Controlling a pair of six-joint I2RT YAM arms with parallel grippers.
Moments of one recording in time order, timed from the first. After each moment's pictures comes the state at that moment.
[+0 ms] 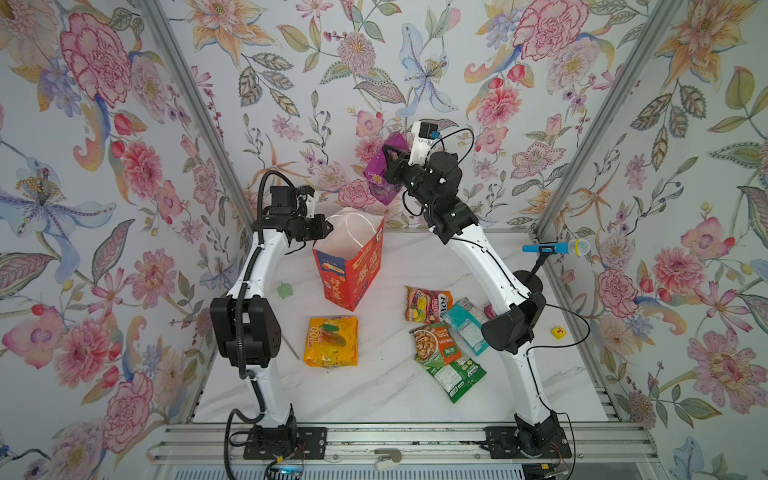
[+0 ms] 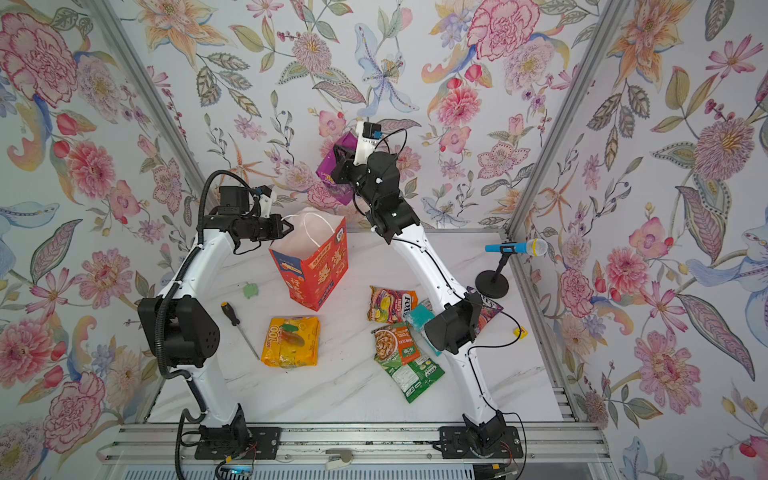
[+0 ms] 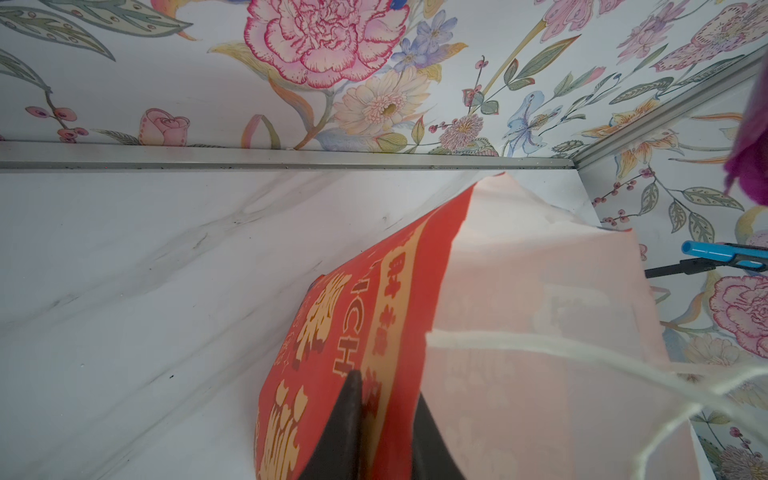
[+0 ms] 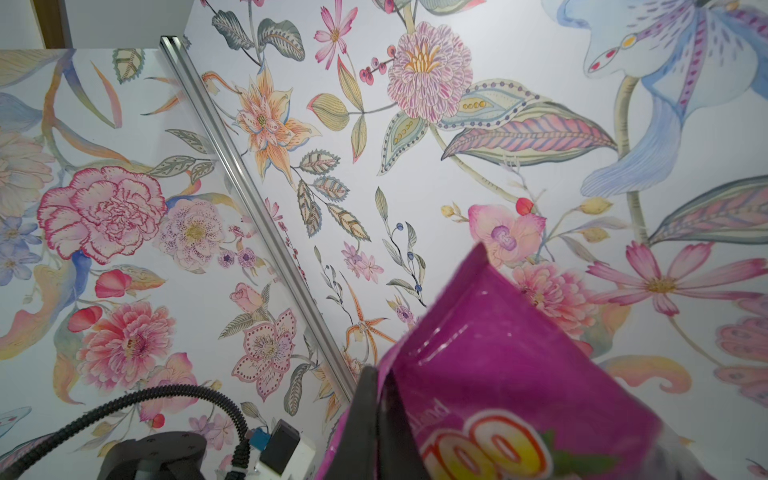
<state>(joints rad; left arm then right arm) -0.02 1.92 1.89 -0.70 0.49 -0.14 0.62 2.30 2.63 -0.11 -0.04 0.43</state>
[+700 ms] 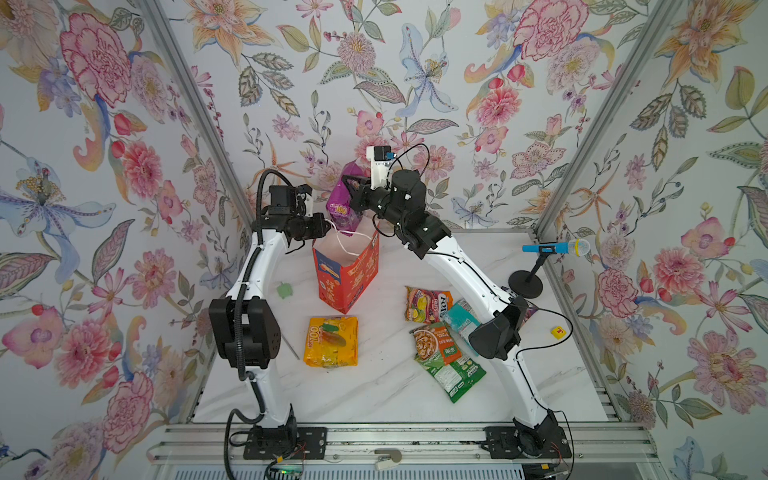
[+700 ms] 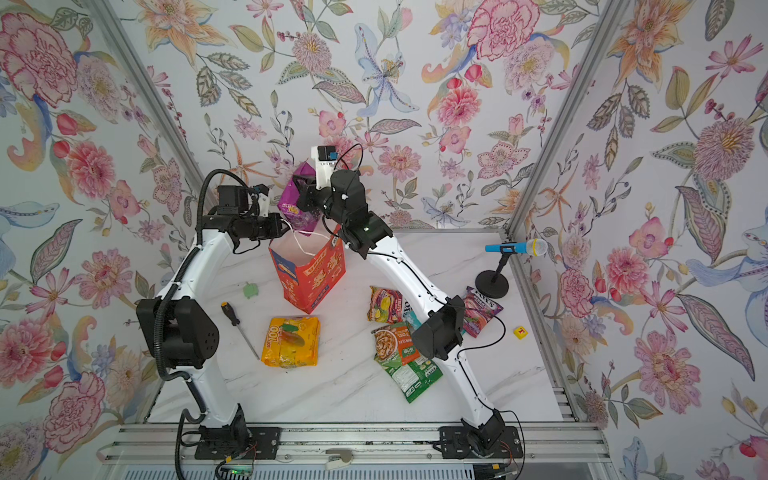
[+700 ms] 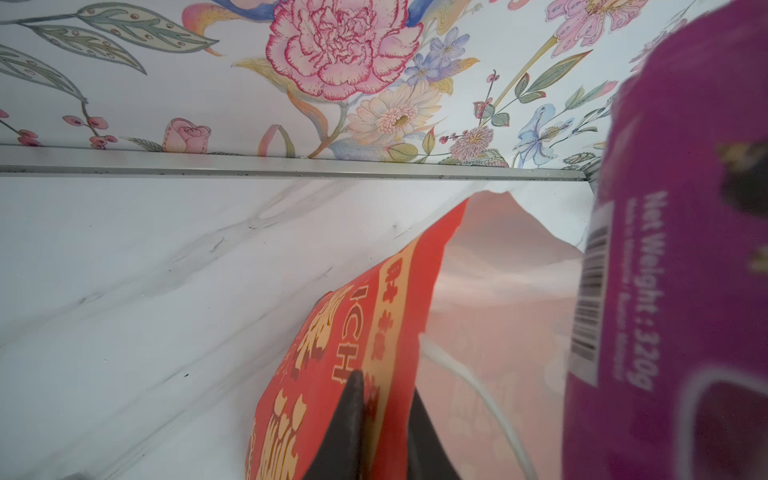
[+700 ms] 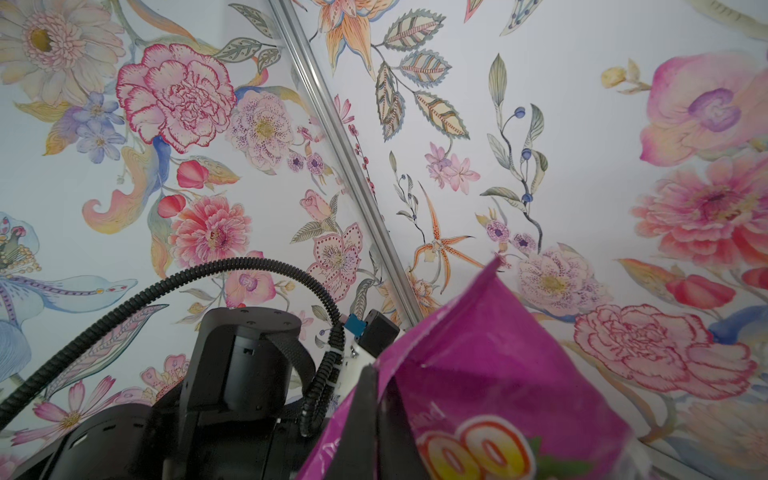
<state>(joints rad) -0.02 1.91 1.88 -0.69 0.44 -0.15 0.76 2.32 2.63 -0.19 -0.15 0.41</state>
